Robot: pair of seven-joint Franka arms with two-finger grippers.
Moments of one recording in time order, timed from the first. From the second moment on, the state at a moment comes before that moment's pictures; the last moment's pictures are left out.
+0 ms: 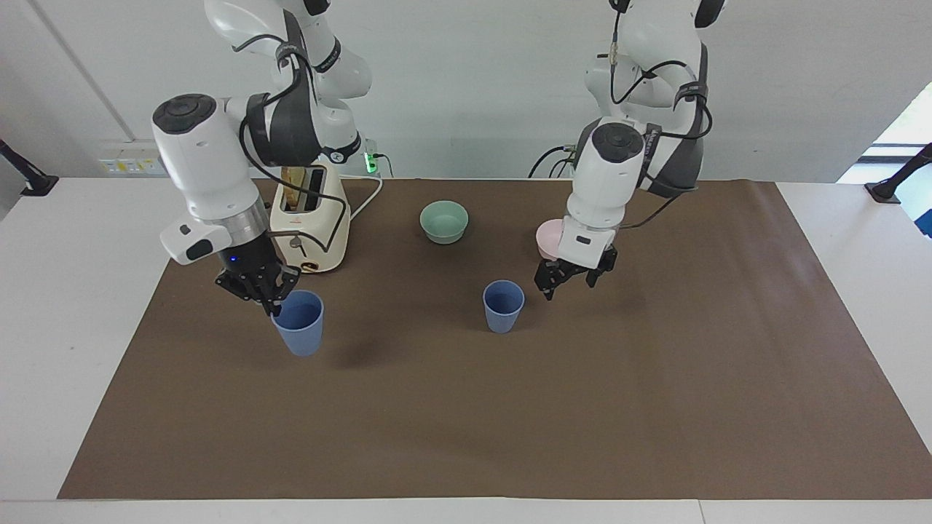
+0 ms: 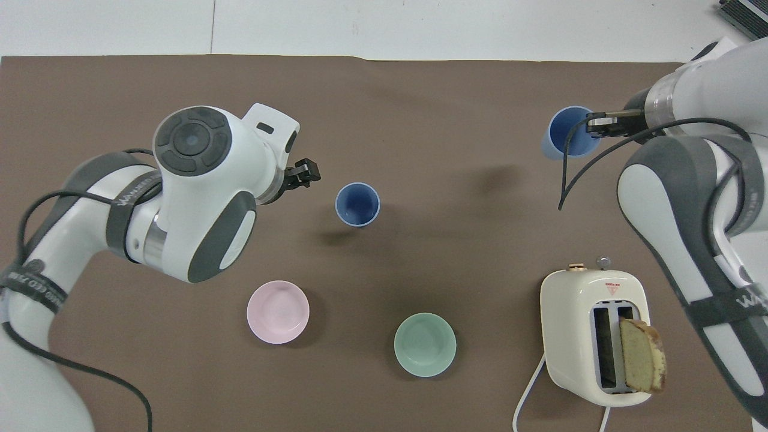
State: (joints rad) left arm -0.37 0.20 -0.05 -1.76 0.03 2.03 -0.67; right arm -0.05 0.21 0.15 -1.60 -0.04 2.04 0.09
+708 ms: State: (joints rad) left arm -0.16 0.01 -0.05 -1.76 0.03 1.77 -0.26; right arm 0.04 0.12 0.27 -1.59 -0.03 2.02 0.29
